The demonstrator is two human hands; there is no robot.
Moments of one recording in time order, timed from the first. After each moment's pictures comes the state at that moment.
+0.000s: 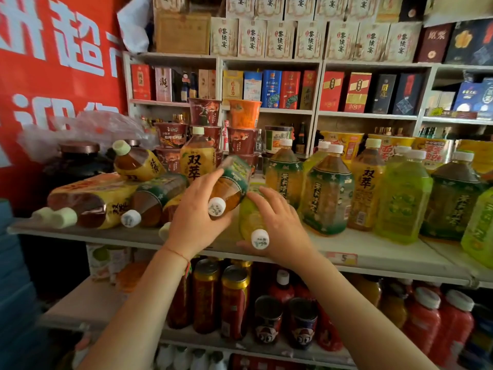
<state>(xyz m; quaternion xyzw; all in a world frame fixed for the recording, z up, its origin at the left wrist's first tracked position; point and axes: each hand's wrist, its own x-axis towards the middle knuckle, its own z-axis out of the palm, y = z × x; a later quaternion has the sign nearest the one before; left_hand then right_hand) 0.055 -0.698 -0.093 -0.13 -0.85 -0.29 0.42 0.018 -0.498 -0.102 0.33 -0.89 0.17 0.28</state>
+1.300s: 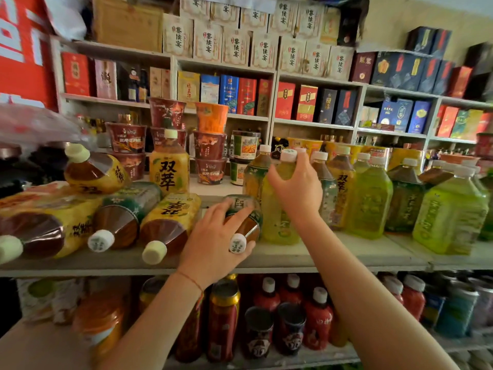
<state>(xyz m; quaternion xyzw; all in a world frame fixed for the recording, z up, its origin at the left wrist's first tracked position) 0.022 -0.682 -0.122 -0.23 -0.89 -0.17 0.35 -0.006 -0.503 -0.024 0.01 -0.83 0.29 0.47</state>
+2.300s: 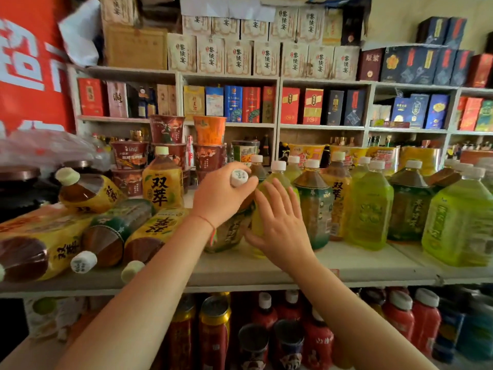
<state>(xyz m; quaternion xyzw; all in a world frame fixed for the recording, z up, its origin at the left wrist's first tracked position) -0.005 -0.638 -0.011 -0.18 -0.85 -0.35 0.35 0.002 -0.483 -0.080 0.19 -0.86 0.03 0.46</state>
